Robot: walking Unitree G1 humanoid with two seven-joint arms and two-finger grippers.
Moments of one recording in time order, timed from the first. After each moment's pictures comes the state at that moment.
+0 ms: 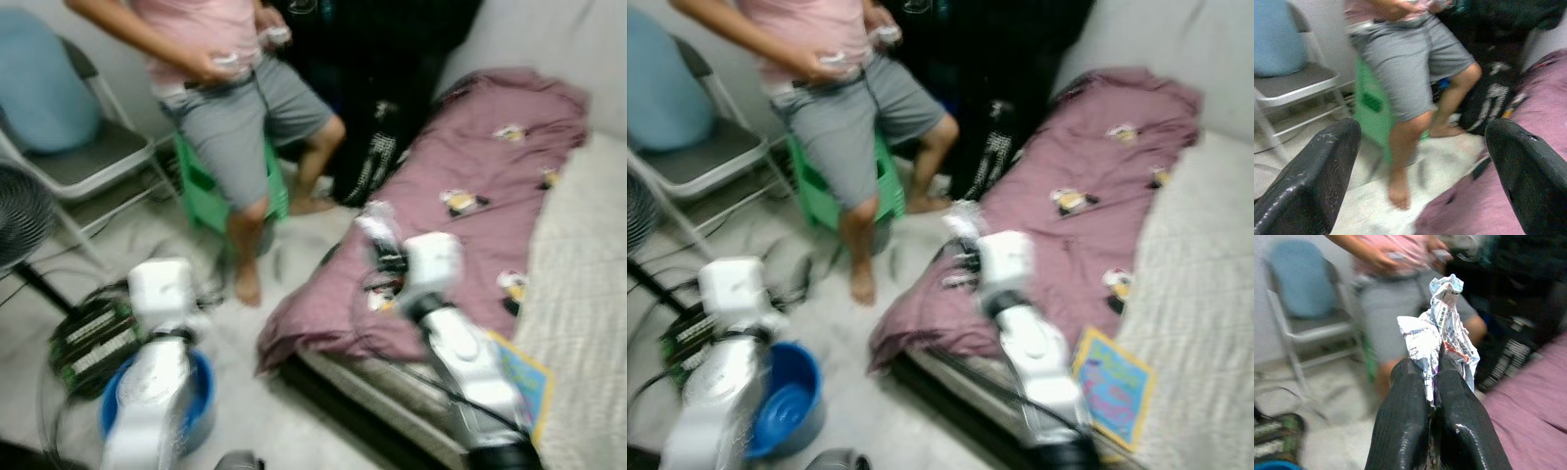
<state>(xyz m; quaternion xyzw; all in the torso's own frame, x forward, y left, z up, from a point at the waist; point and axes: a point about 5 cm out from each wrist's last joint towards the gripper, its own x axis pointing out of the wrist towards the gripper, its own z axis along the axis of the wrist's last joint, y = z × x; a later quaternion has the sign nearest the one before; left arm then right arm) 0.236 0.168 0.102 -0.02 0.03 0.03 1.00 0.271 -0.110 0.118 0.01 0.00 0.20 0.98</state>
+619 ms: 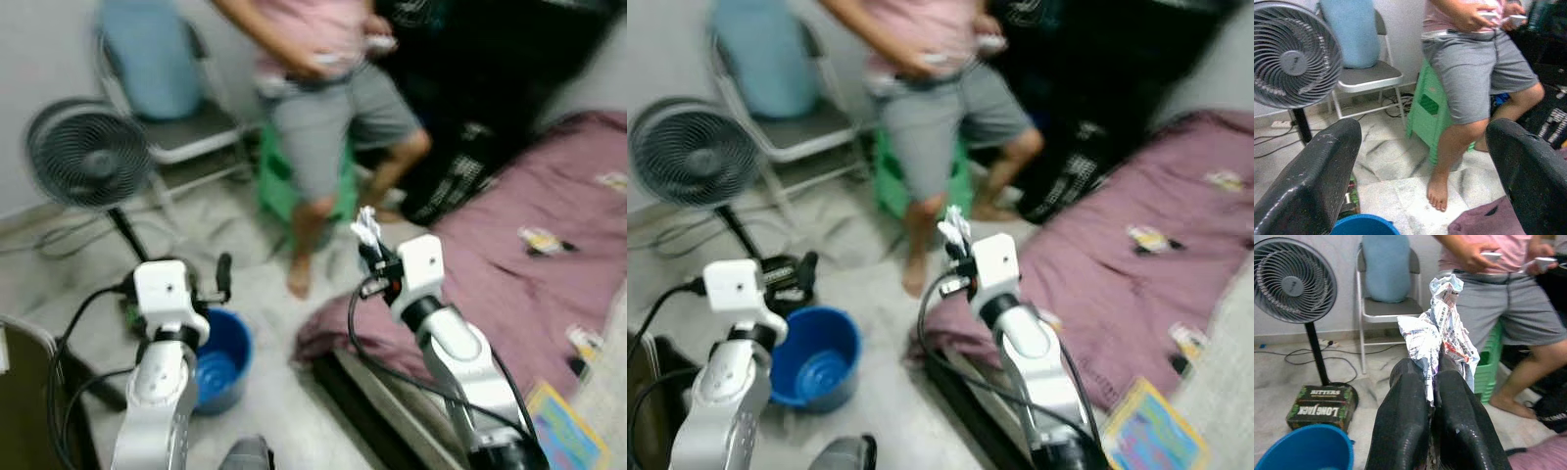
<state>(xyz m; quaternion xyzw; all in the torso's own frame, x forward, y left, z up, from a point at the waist) 0.238 0.159 0.106 -0.03 0.02 0.02 1.00 0.271 -0.115 0.110 -0.02 0.01 0.20 0.98</state>
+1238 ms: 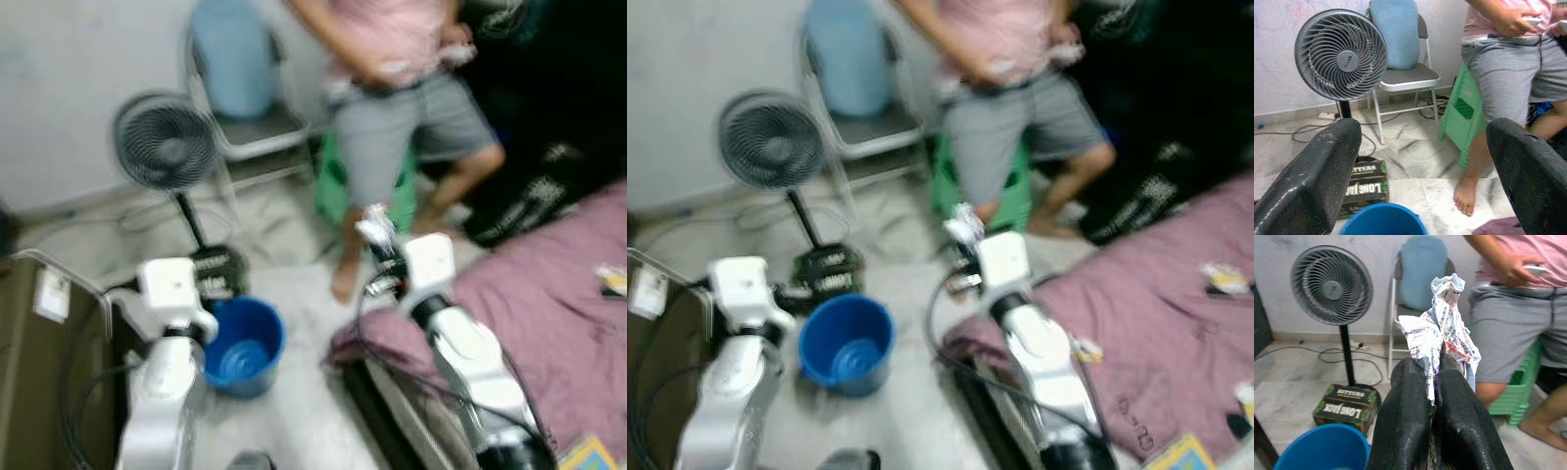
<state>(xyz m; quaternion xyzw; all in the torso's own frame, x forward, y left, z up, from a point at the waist) 0.242 0.150 0.104 -0.04 0.02 0.01 1.00 0.271 -0.128 0.111 -0.04 0.01 0.18 0.98</state>
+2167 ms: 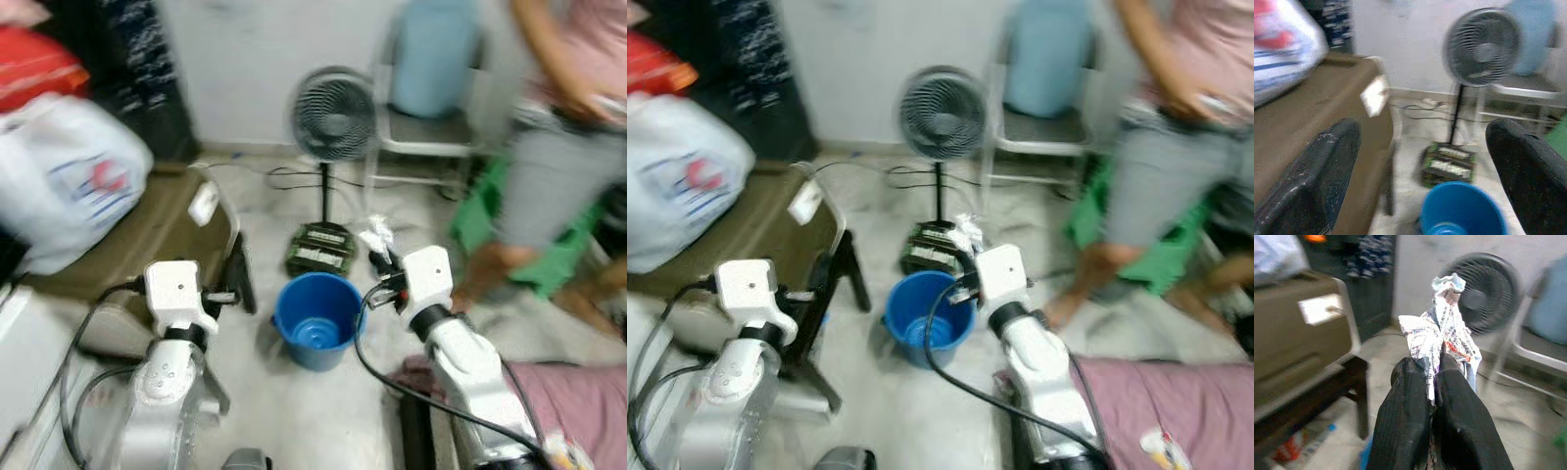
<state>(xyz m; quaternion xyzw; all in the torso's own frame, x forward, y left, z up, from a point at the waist) 0.239 0.159 0.101 -0.03 0.03 0.01 1.00 0.262 -0.114 0.110 -0.05 0.00 0.20 0.98</state>
